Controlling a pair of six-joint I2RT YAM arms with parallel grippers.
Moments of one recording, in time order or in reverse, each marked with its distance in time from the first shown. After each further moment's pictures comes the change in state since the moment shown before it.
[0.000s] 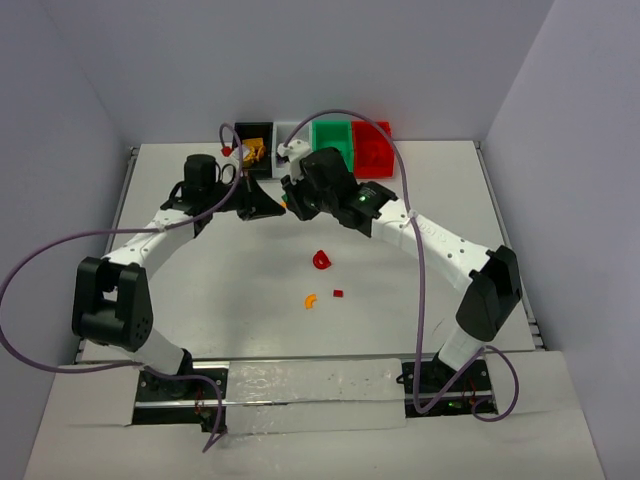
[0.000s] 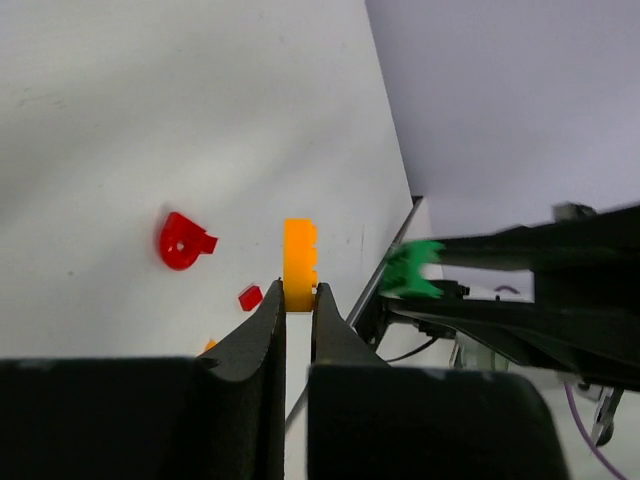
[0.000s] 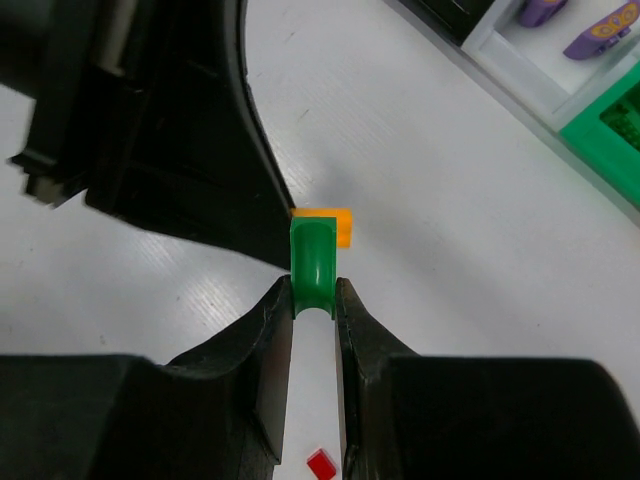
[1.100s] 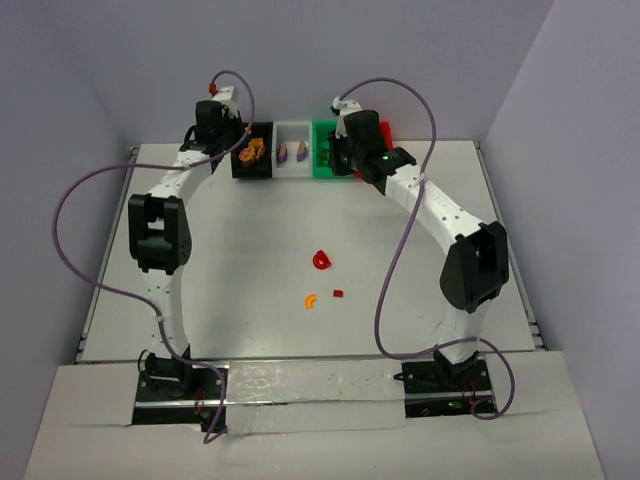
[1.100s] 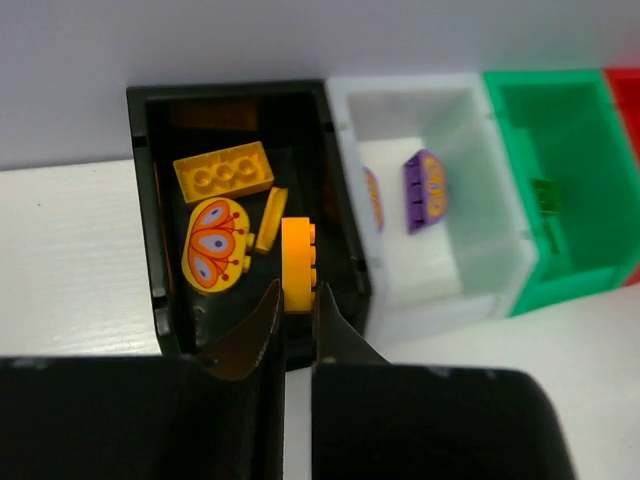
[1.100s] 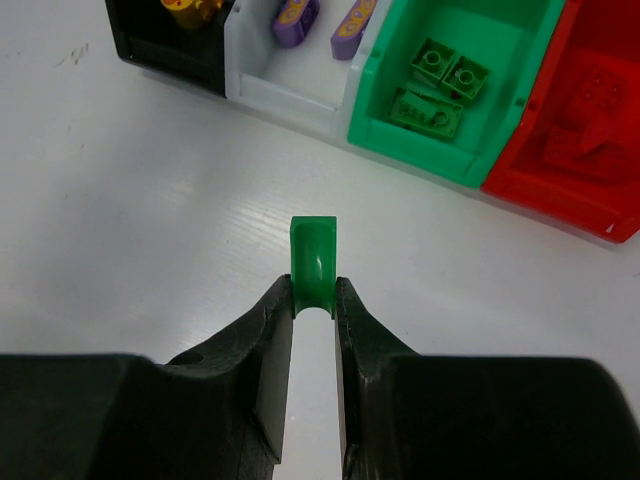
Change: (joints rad) left arm 0.091 0.661 0.824 -0.056 -0.701 0.470; right arm -0.303 0.175 0.160 0.012 0.033 0.103
